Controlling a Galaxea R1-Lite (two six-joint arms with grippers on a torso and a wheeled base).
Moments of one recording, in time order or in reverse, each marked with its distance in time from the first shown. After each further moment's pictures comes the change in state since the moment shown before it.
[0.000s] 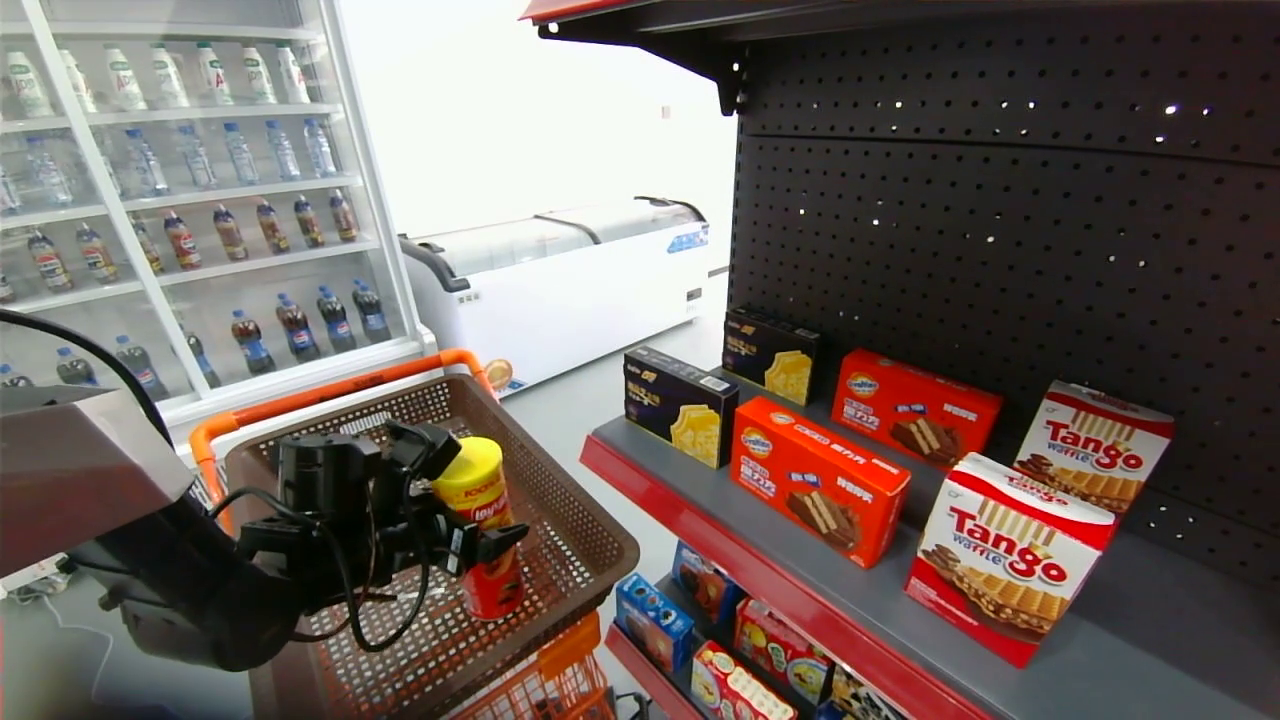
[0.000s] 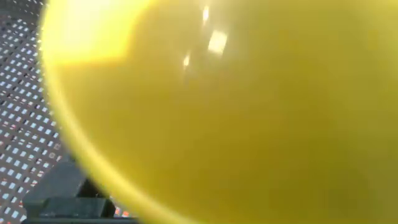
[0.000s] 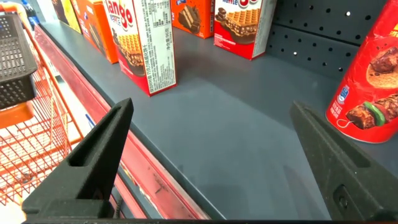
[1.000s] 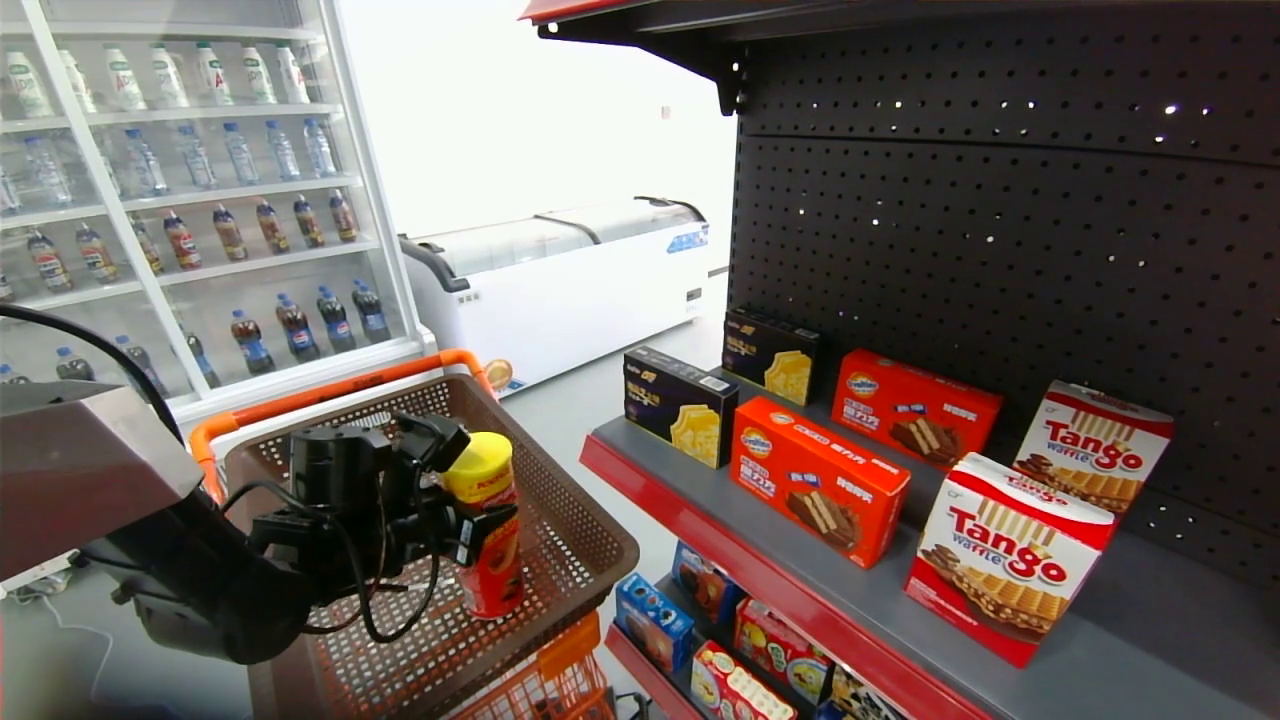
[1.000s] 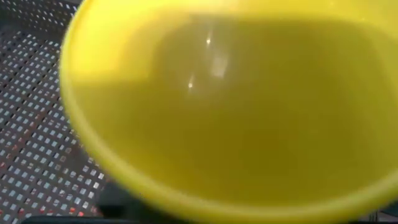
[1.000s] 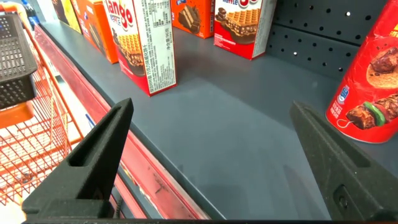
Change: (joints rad) left arm -0.024 0.005 -0.025 -0.003 0.042 0.007; right arm 0.000 0.000 0.000 0.000 0.000 0.000
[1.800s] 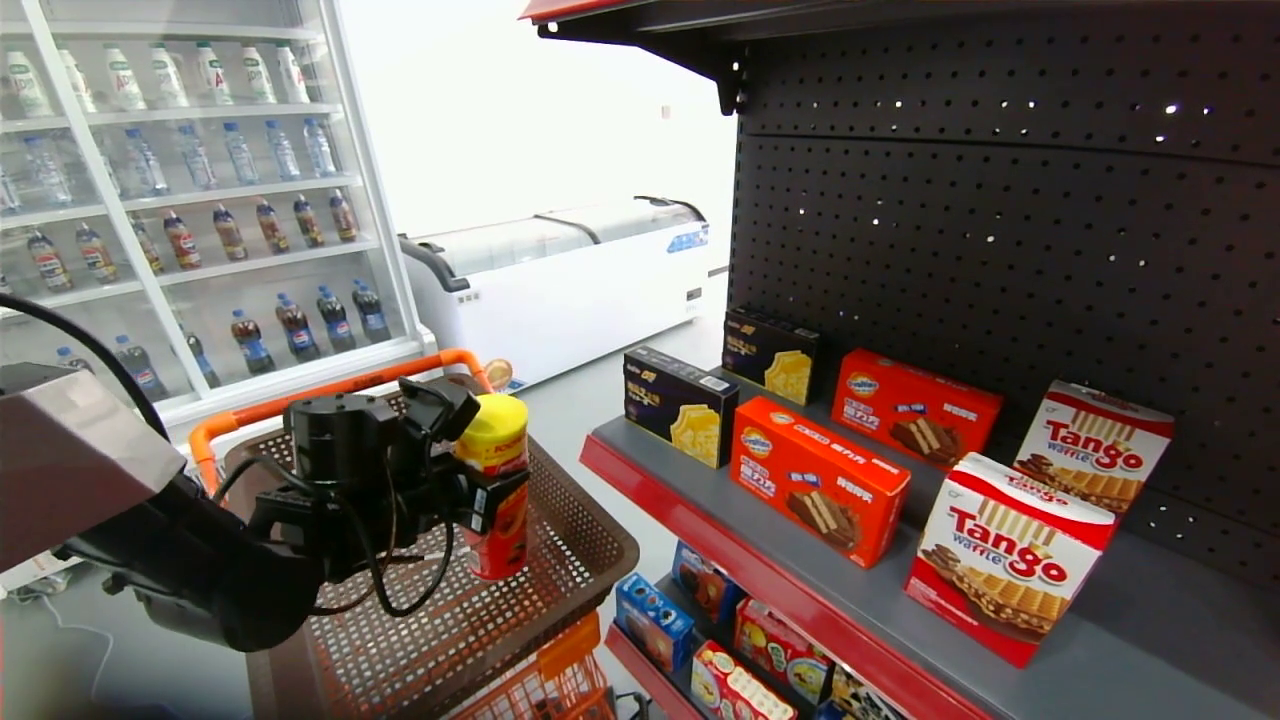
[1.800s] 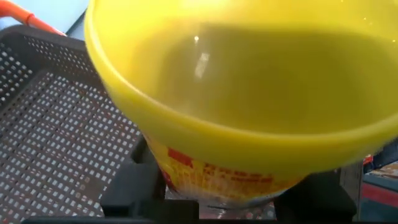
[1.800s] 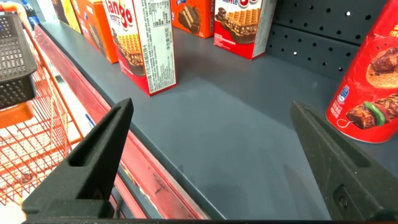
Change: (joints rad) left arm -0.058 -0.071 -0.045 -0.002 0.067 -0.003; right arm 0.000 0.000 0.000 0.000 0.000 0.000
